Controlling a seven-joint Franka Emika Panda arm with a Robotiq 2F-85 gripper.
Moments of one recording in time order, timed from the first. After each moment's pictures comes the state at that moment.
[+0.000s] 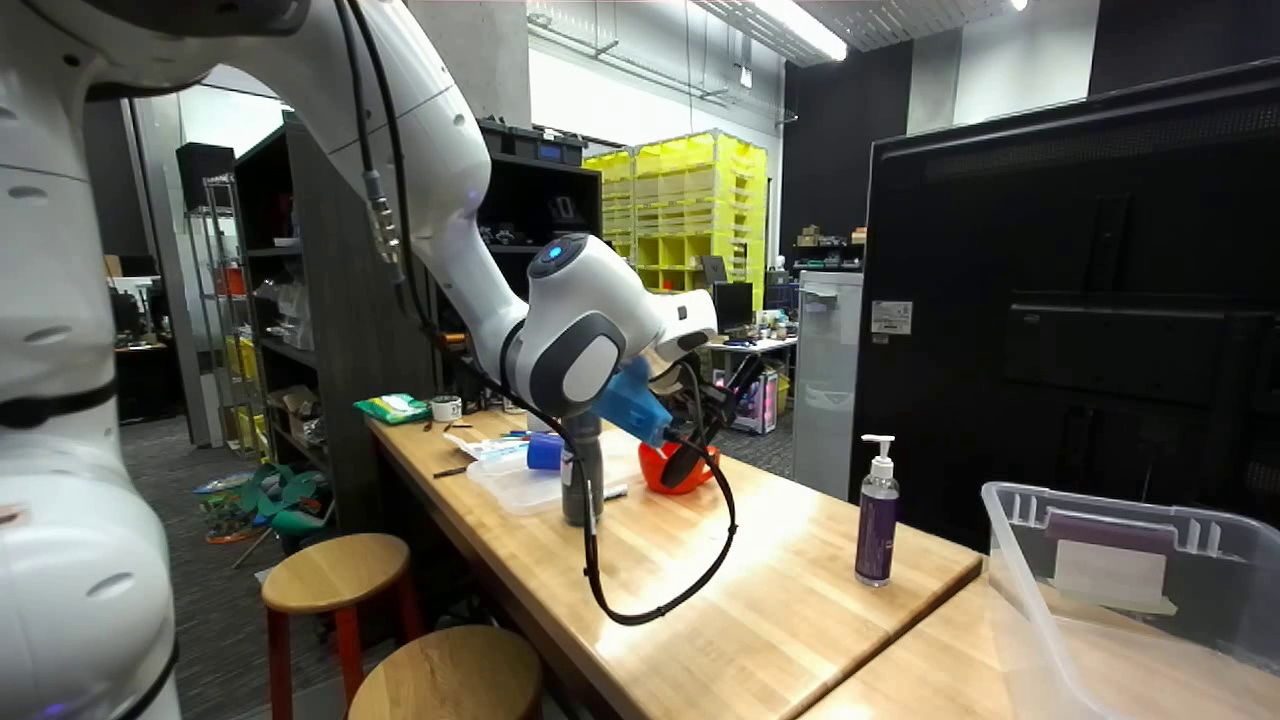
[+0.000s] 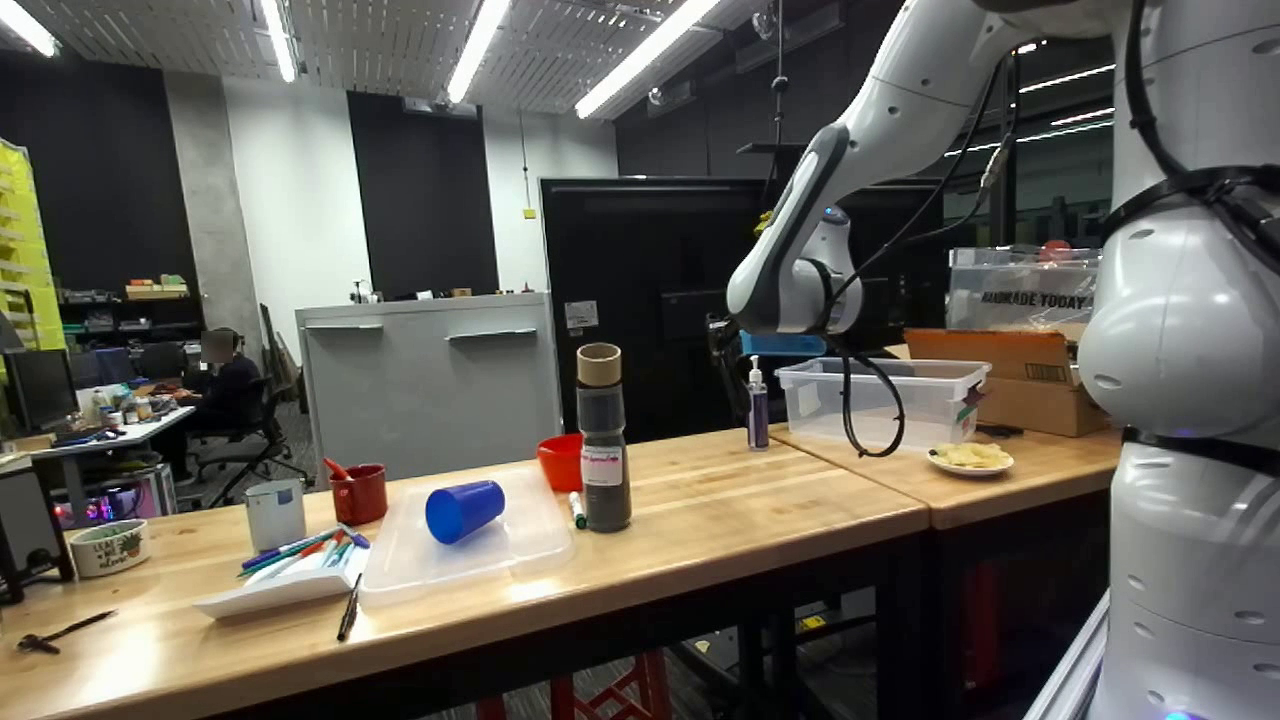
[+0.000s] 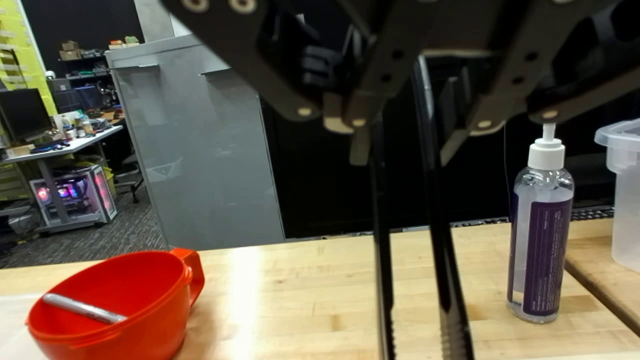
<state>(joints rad) -0.11 0.01 -0.09 -2.50 0.18 3.43 0.02</state>
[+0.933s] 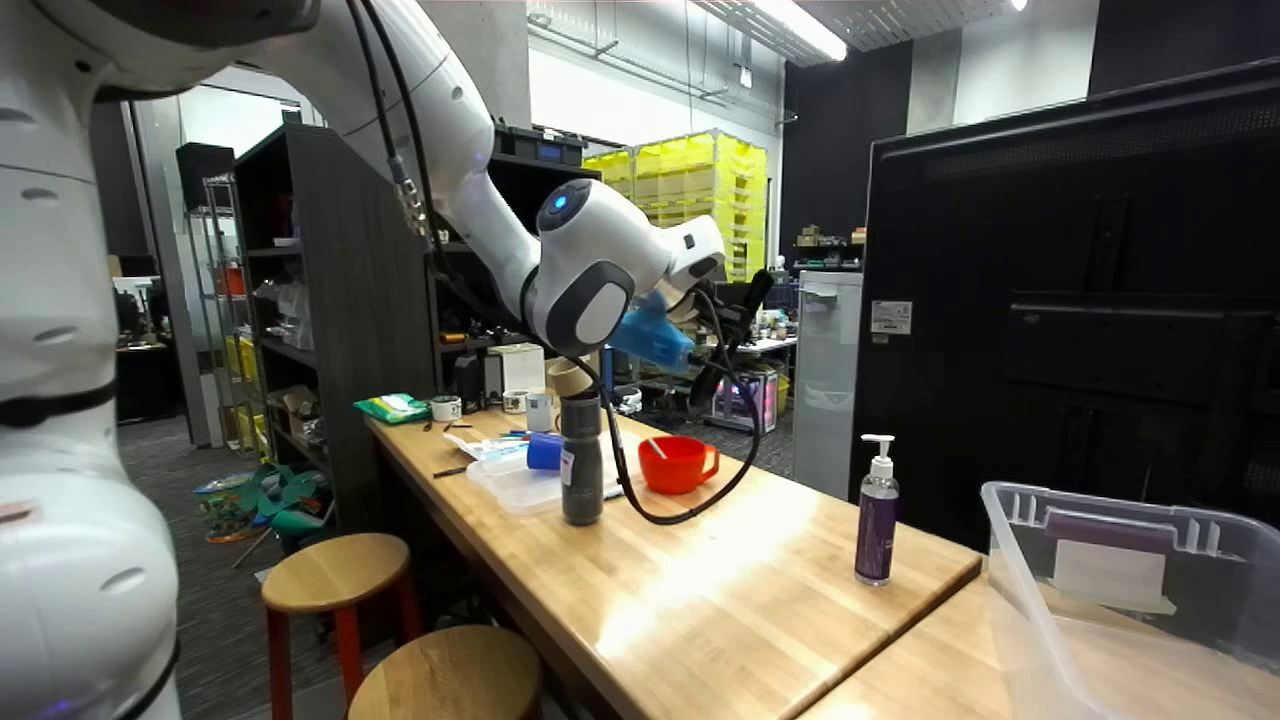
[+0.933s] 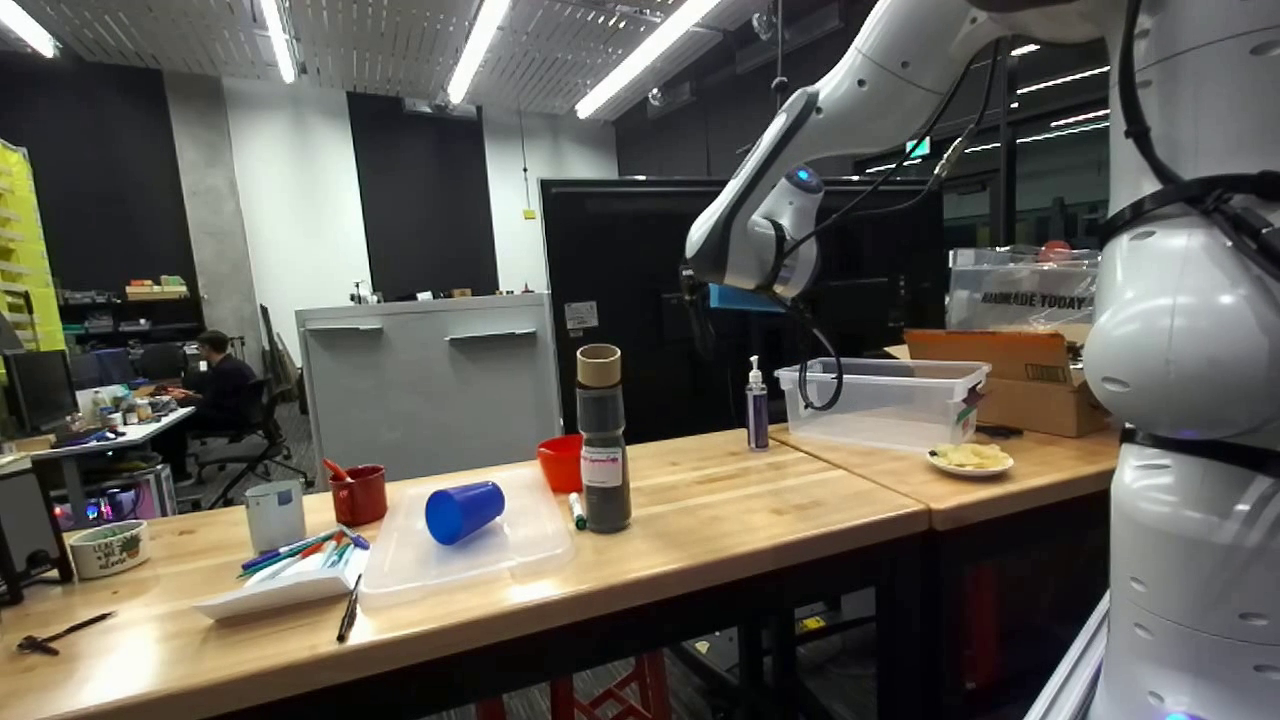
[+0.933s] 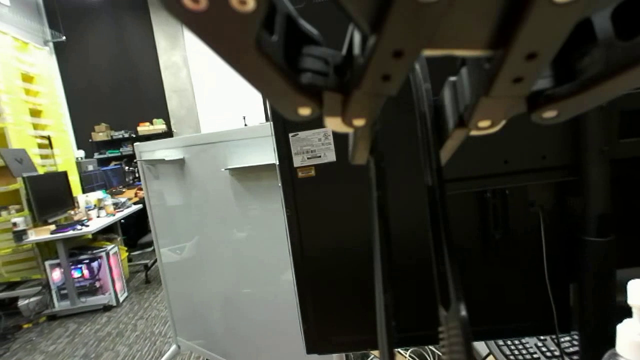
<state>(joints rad) -0.08 0.02 -0.05 -2.31 0.38 3.45 -0.16</state>
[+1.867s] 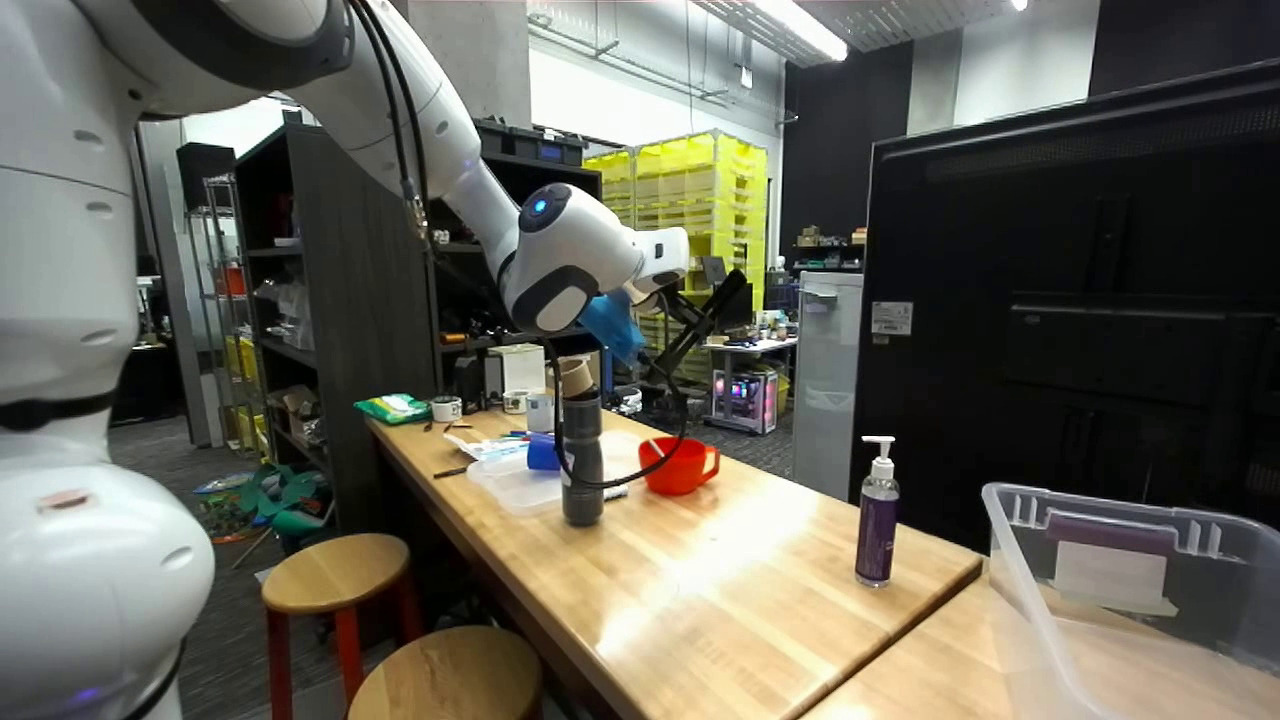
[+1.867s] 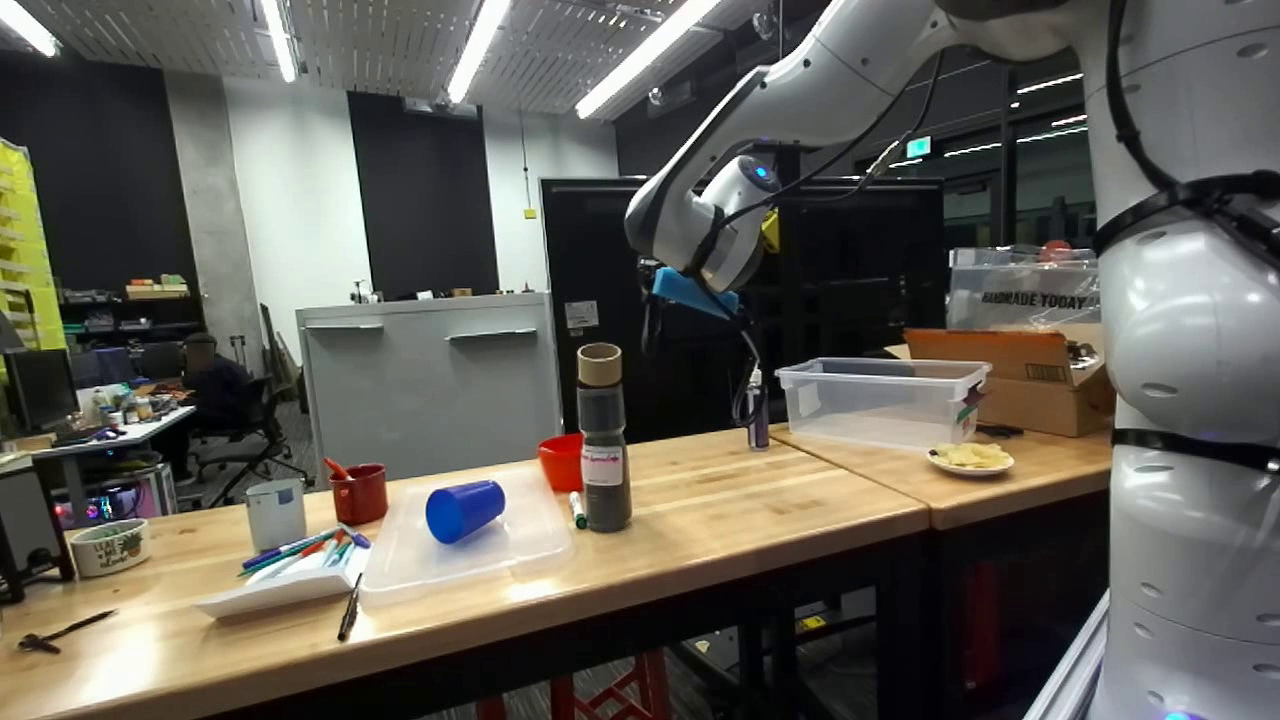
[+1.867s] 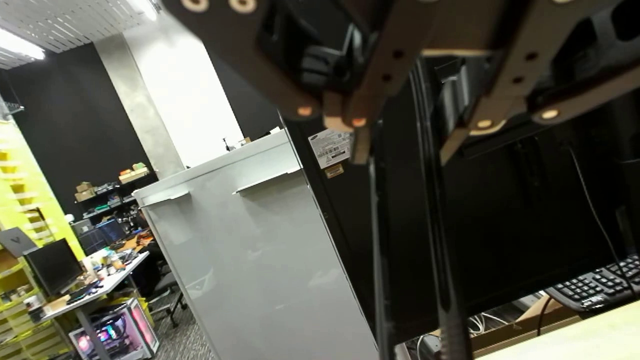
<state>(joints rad) 0.08 0.09 -0.04 -2.17 0.76 3.45 -0.21</state>
